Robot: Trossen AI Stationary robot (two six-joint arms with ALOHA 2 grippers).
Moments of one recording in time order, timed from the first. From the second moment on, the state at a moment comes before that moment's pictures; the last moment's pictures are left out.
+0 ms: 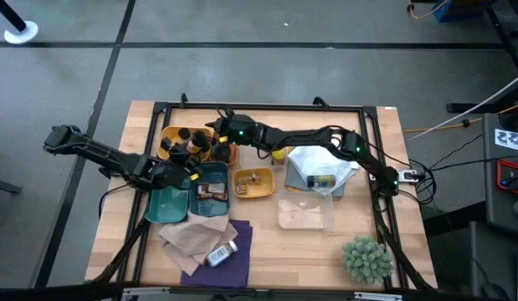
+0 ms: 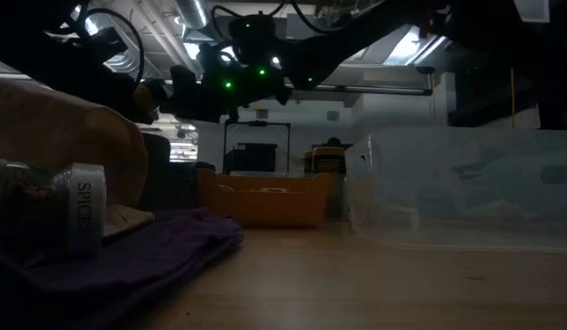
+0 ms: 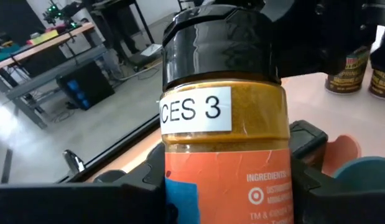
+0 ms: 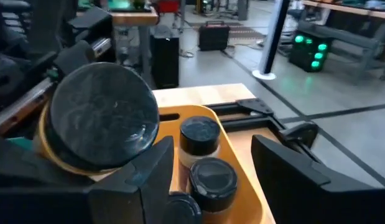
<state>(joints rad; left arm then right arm) -0.26 0.77 0.33 -0.30 -1.17 -0.42 -0.21 2.36 1.89 0.29 0.04 -0.04</state>
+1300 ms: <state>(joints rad) -0.26 0.77 0.33 -0.39 -1.12 -0.39 -0.17 2.35 1.89 0.29 -0.13 -0.06</state>
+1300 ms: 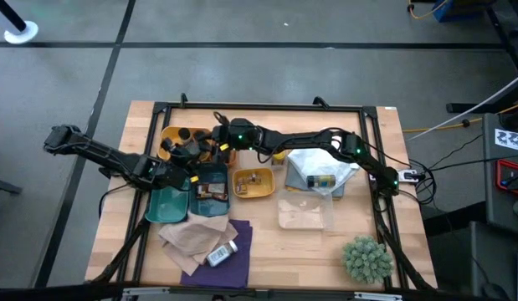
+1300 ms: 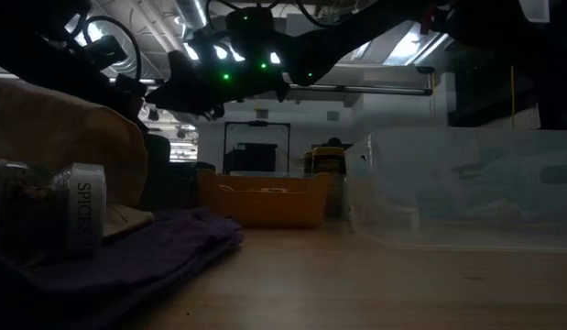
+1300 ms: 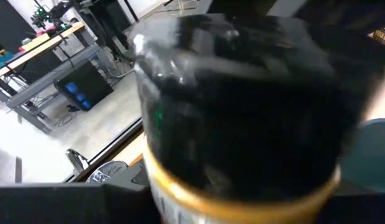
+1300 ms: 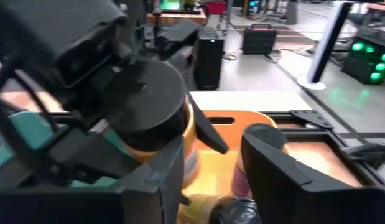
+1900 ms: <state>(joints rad) -0.25 0.77 0.33 -0.46 -1.21 -0.60 -0.18 2.28 1.89 0.13 -0.01 -0.16</state>
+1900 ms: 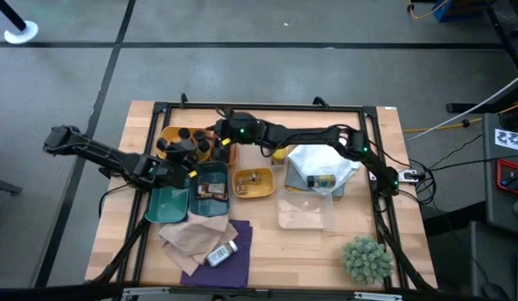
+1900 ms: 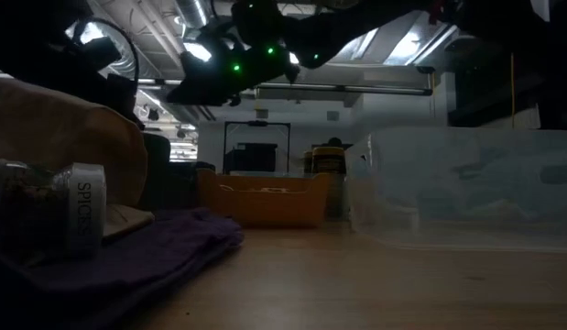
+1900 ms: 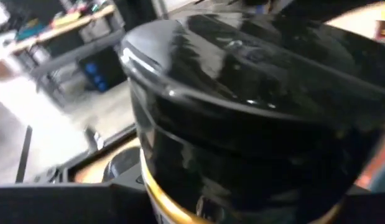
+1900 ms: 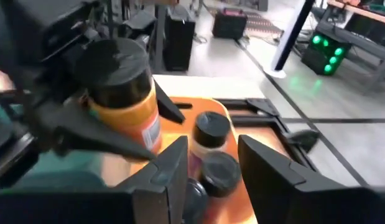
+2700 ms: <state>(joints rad) -0.10 0.79 0.21 -0.53 -1.20 -1.04 -0.18 2.03 1.89 -0.19 -0.01 -0.24</state>
